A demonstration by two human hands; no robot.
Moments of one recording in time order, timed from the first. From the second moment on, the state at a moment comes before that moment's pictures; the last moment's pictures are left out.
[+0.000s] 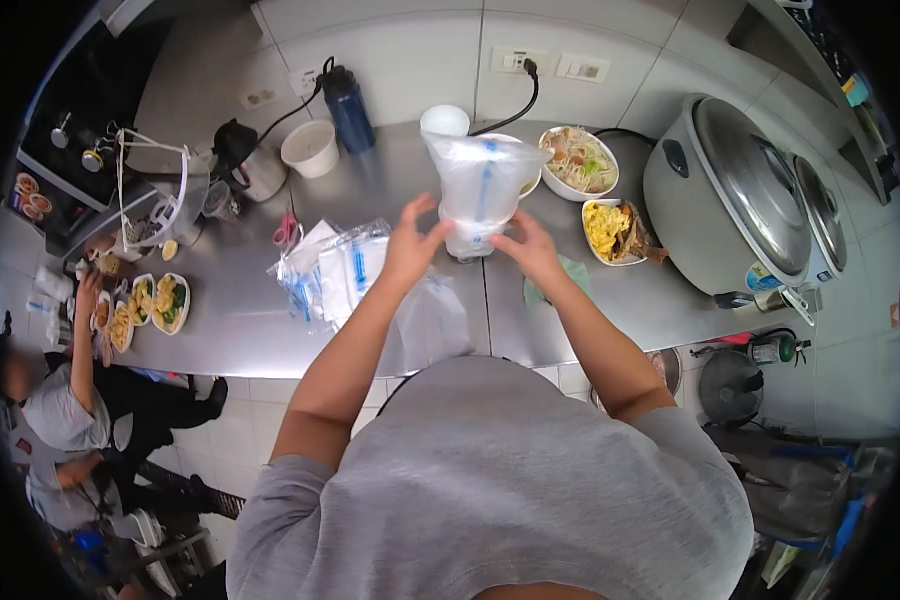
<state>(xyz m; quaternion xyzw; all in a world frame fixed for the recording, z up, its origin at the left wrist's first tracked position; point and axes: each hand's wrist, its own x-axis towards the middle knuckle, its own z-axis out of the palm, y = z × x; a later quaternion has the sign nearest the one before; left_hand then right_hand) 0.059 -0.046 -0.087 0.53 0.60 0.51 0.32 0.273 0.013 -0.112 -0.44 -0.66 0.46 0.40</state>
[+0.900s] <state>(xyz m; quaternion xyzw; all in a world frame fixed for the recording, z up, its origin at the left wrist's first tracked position) 0.083 -0.094 0.023 0.51 0.43 0.53 0.52 0.278 -0.029 0.048 -0.15 -0.72 0.48 0.47</state>
